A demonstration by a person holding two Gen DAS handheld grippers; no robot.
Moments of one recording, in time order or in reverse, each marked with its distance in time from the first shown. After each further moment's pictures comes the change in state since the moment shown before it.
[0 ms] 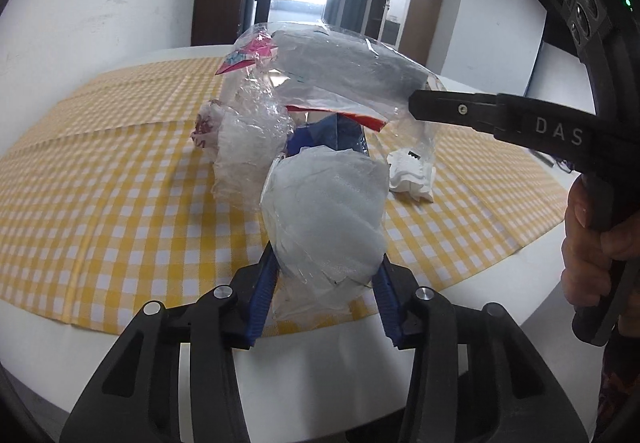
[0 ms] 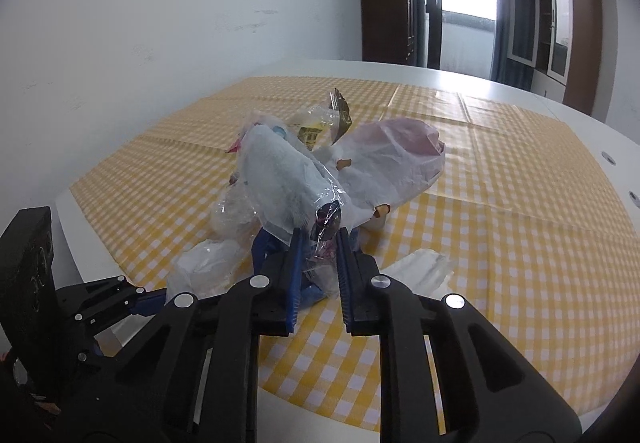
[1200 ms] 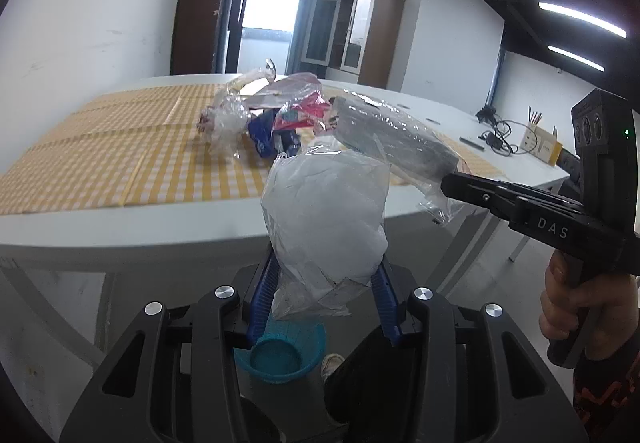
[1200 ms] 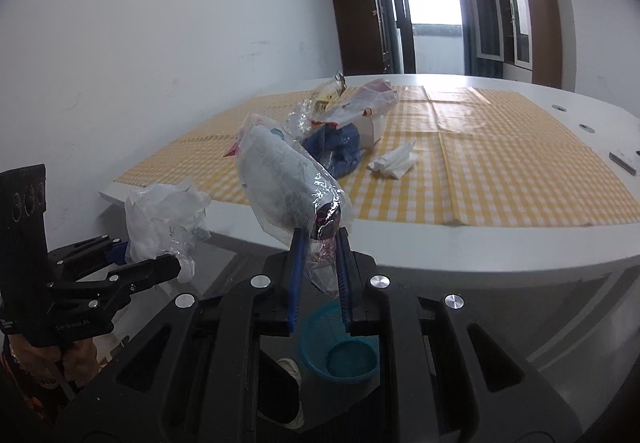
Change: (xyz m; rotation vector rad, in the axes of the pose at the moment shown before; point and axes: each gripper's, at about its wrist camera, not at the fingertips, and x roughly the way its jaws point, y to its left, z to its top) left arm -0.149 -0.039 -0.101 0.070 -0.090 -0.088; right arm -0.158 0.045 -0.161 0.129 -0.086 -0.010
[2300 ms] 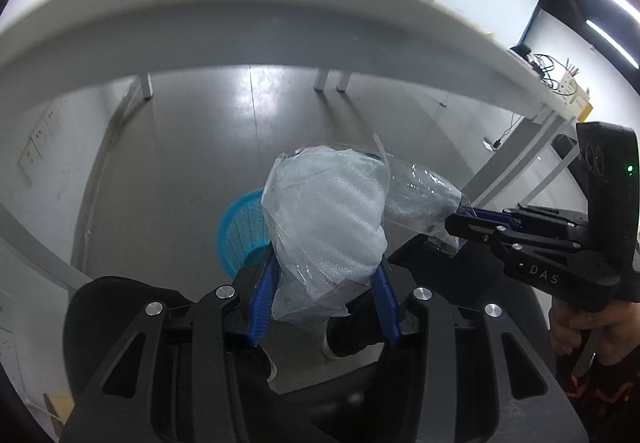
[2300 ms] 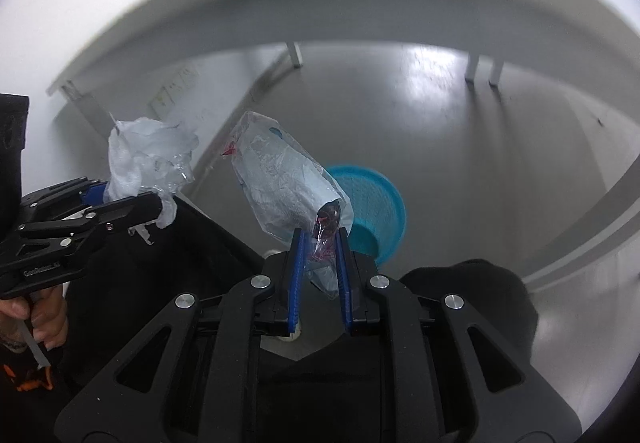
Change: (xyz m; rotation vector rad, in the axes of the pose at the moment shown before) left arm 0.131 0.063 -0.107 -0.122 0.339 -0.005; right arm 0.135 -0.018 -0.138 0.073 0.447 -0.054
